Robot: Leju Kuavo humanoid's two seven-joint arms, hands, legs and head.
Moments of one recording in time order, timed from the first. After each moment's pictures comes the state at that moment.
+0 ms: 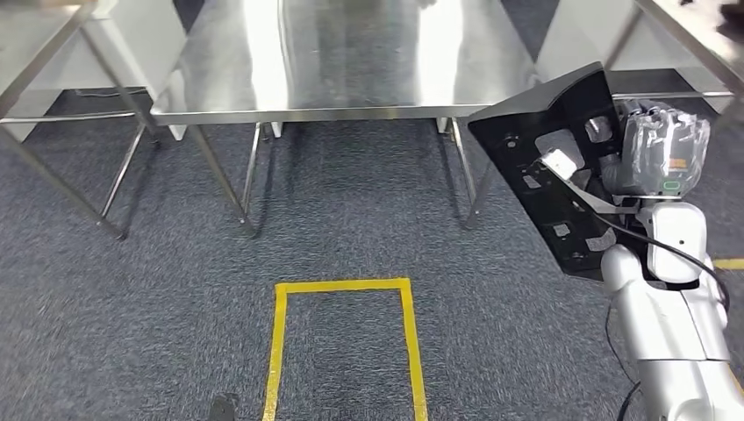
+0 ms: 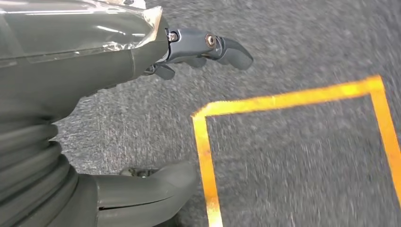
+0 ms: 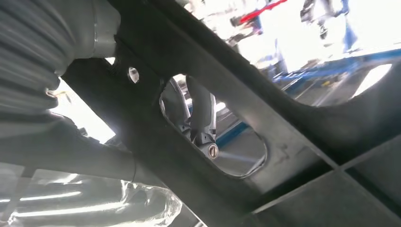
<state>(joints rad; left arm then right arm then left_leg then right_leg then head) -0.14 -0.22 0.80 -0.21 -0.52 0.39 -0.58 -0.73 -0.23 0.30 -1.19 1.28 -0.41 -0.06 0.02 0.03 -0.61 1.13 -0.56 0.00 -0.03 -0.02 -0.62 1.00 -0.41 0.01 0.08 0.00</state>
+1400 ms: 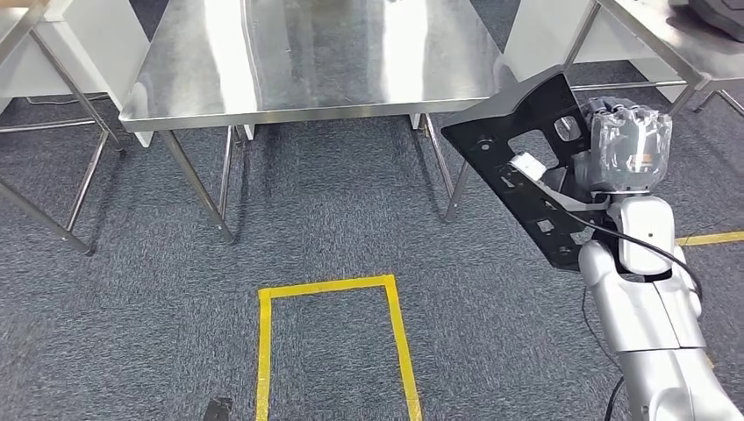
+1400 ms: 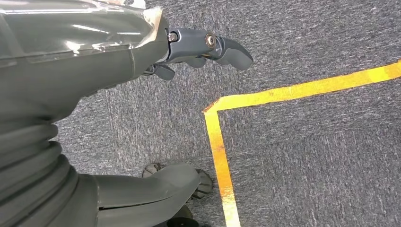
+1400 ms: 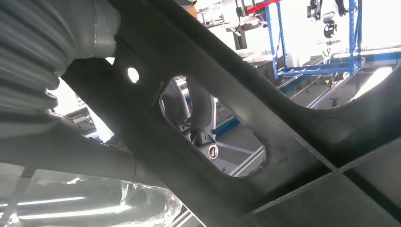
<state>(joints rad) -0.14 -0.22 0.81 -0.21 -0.53 0.36 -0.49 -0.73 -0.22 0.33 -1.18 1.33 -0.41 -0.04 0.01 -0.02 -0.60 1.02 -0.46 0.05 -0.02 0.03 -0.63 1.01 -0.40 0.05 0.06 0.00</state>
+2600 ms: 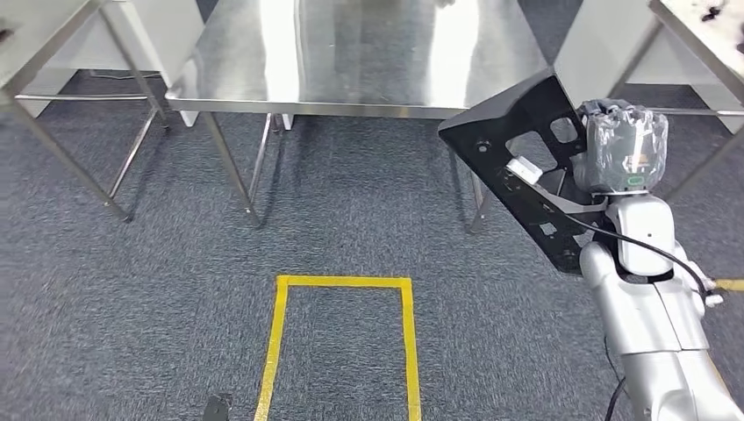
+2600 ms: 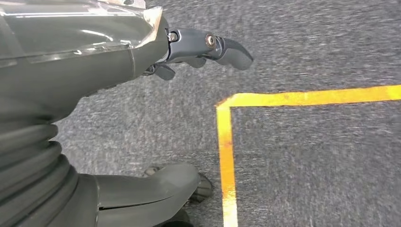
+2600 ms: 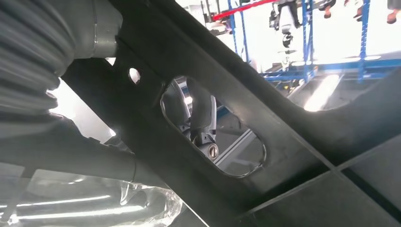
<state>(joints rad) -0.15 -0.21 0.81 -0.21 -0.53 0.36 -0.49 -0.73 -0.23 0.35 -1.19 1.35 -0.39 -0.04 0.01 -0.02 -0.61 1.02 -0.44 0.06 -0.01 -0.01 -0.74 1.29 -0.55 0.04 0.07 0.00</state>
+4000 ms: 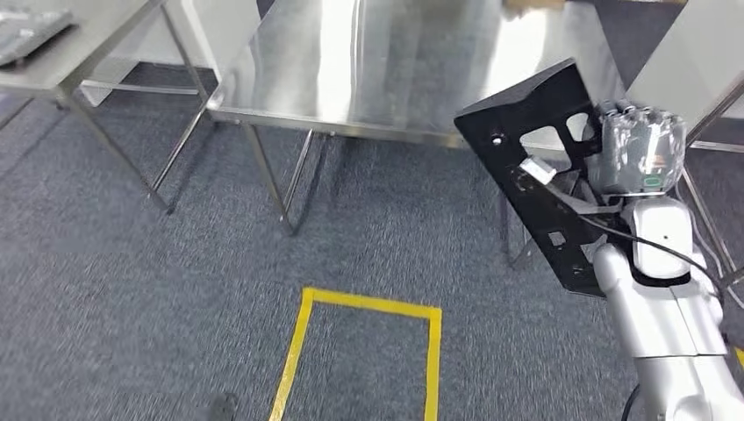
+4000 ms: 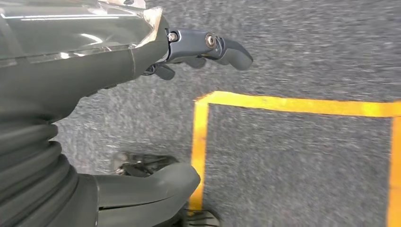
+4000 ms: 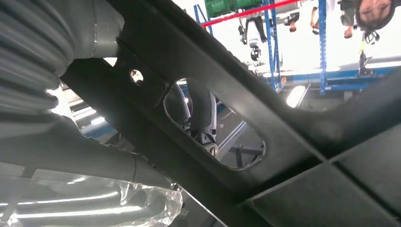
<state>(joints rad) -0.14 -0.21 0.81 -0.21 -0.52 0.31 -0.50 -0.76 -0.23 0.36 -1.17 1.35 -0.38 -0.04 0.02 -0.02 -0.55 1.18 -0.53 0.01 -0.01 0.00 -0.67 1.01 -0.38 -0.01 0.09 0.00</state>
